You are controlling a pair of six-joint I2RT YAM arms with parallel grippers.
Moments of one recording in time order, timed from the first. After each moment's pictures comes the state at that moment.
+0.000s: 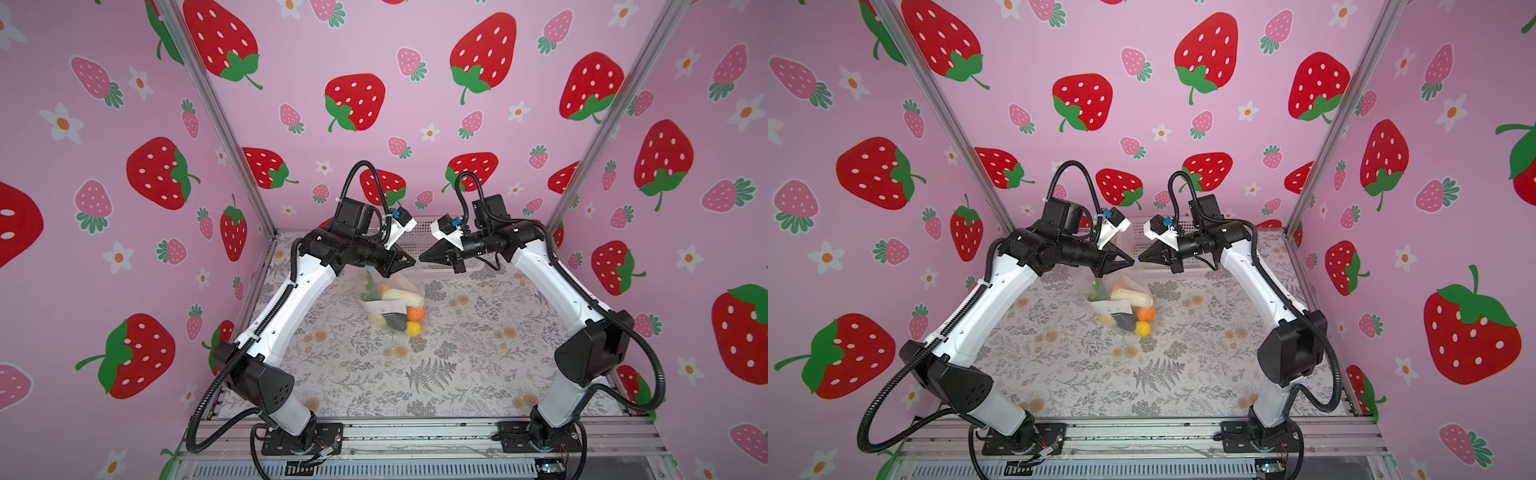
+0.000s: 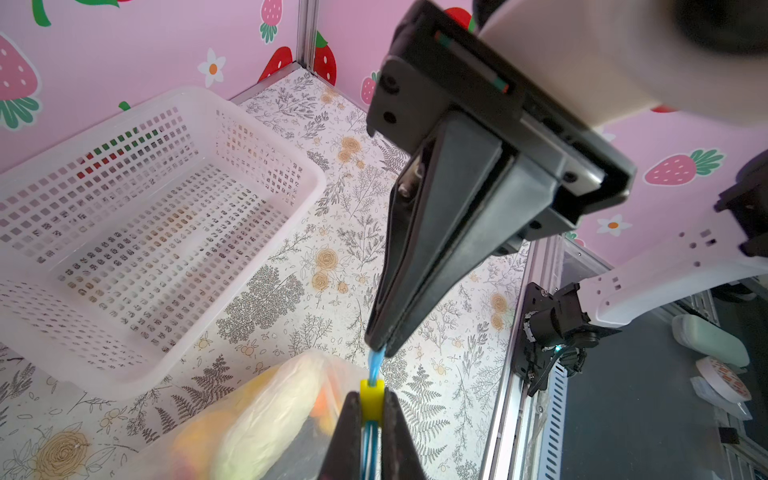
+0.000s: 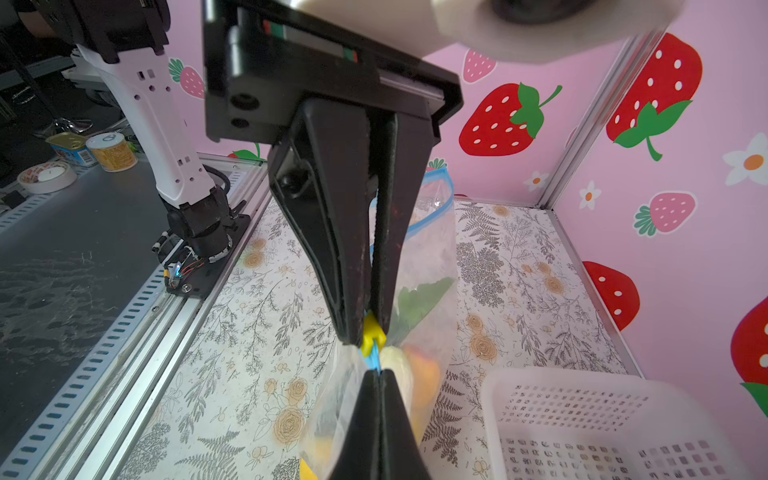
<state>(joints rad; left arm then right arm) -0.46 1.60 1.81 -0.95 0.64 0.19 0.50 1.77 1.83 -0.84 -1.11 -0.85</state>
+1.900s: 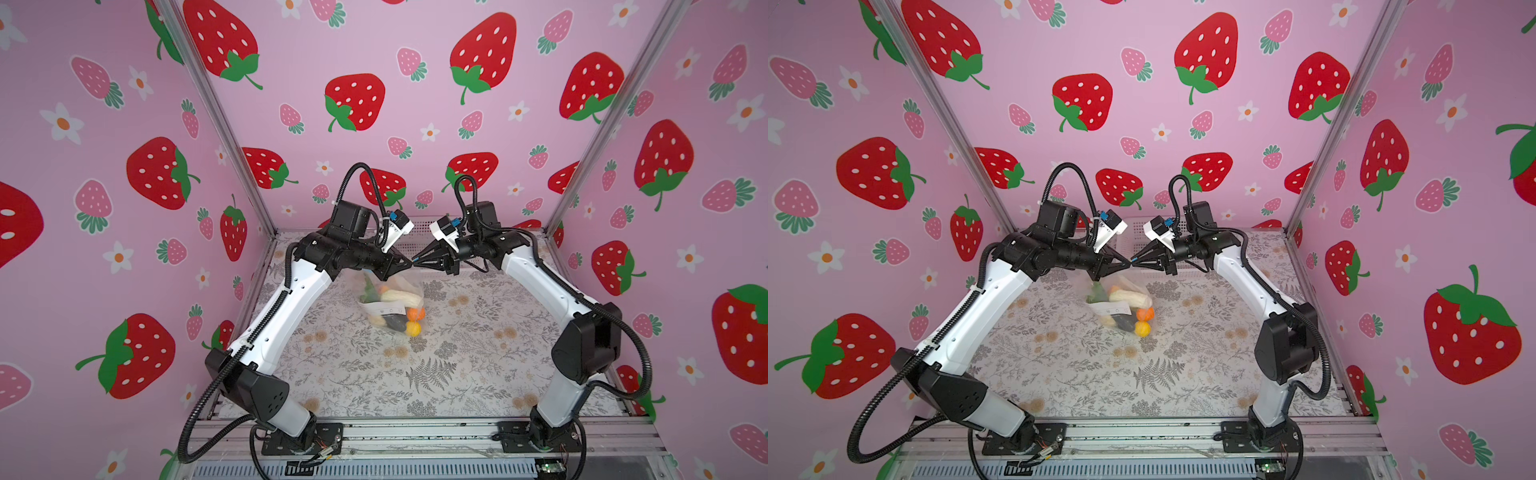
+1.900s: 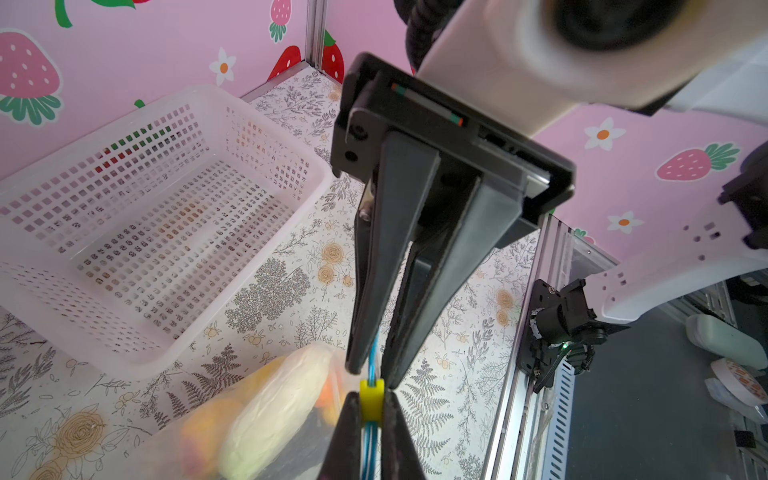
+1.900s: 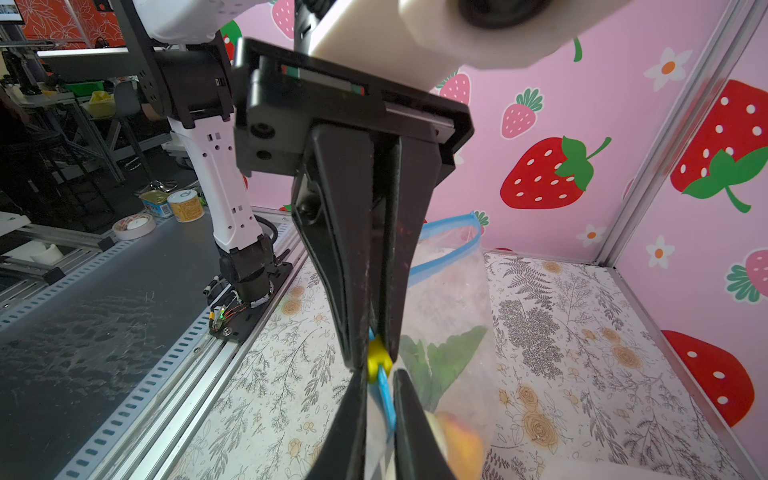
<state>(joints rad) -0.47 1.56 1.77 -0.94 0.61 0.19 0.53 1.79 1.70 -0.55 -1.33 -0.68</state>
